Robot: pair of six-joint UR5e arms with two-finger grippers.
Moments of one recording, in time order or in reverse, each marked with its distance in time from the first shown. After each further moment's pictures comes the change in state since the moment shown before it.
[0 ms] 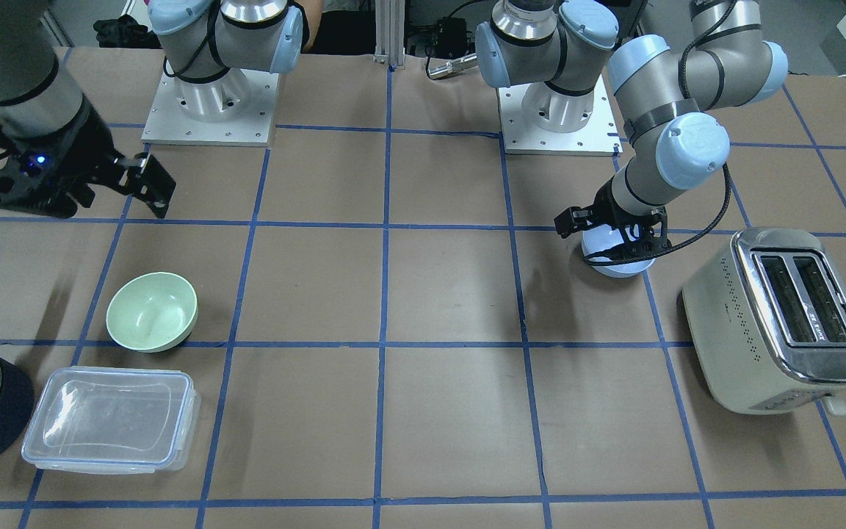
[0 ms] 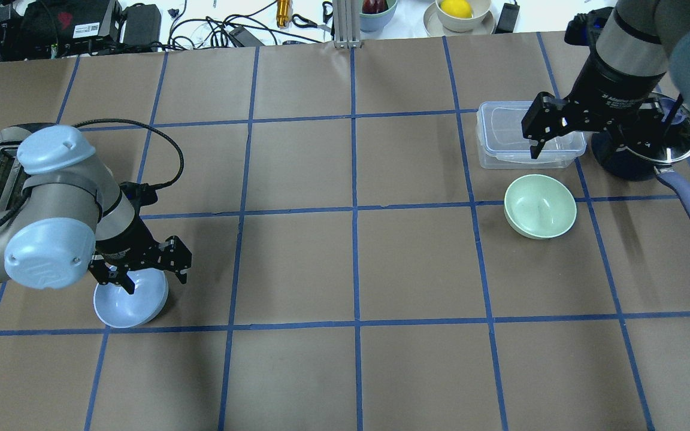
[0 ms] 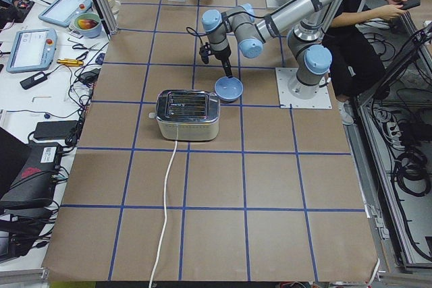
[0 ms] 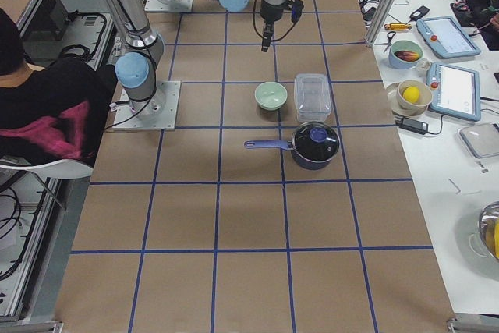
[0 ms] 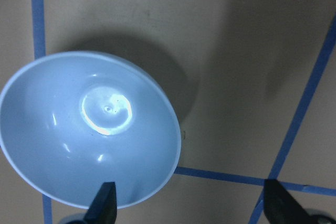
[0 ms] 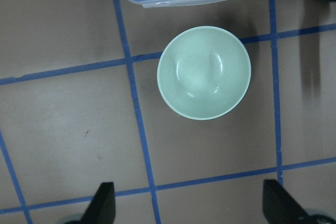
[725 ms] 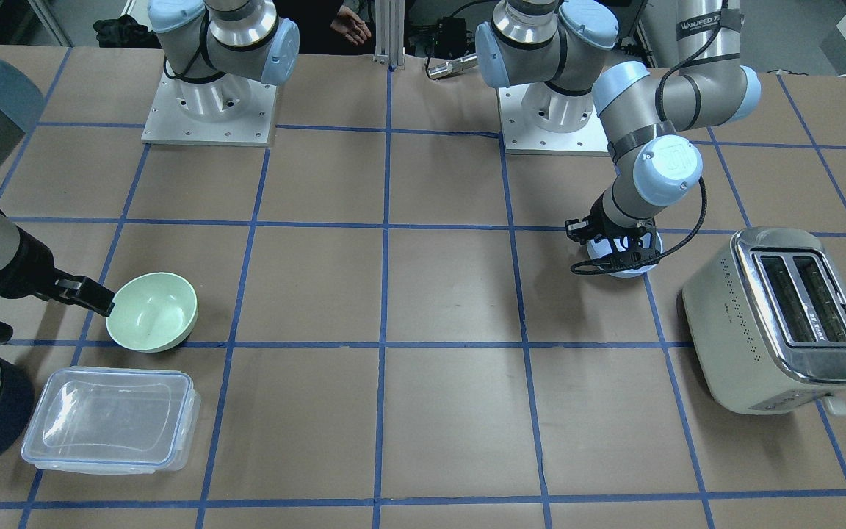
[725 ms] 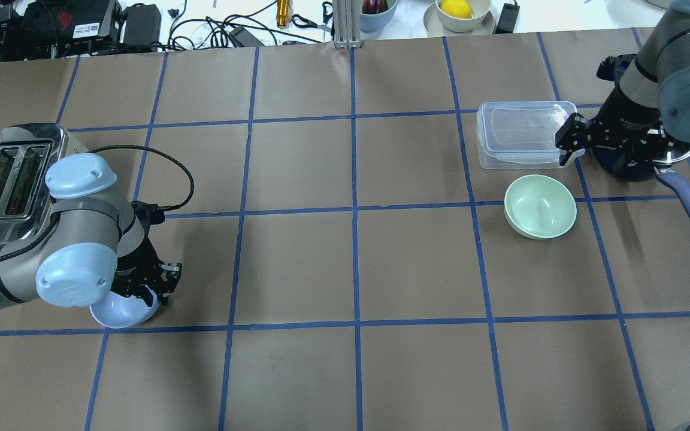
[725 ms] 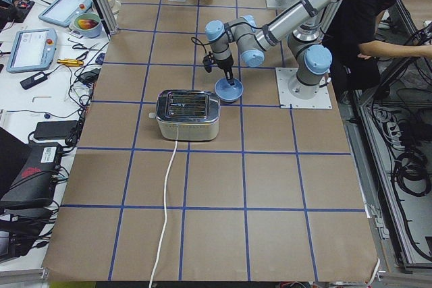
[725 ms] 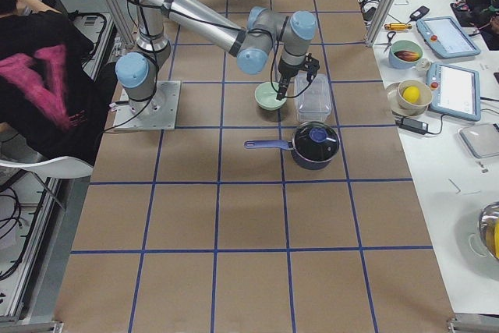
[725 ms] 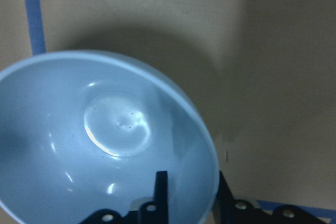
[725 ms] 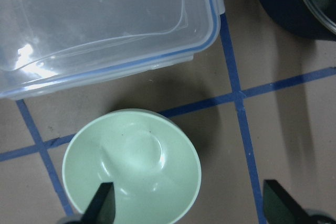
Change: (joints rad) left arm -0.006 -0.055 -0.055 0.127 0.094 0.056; right arm -0.138 0.225 0.101 -0.309 0.010 -0.062
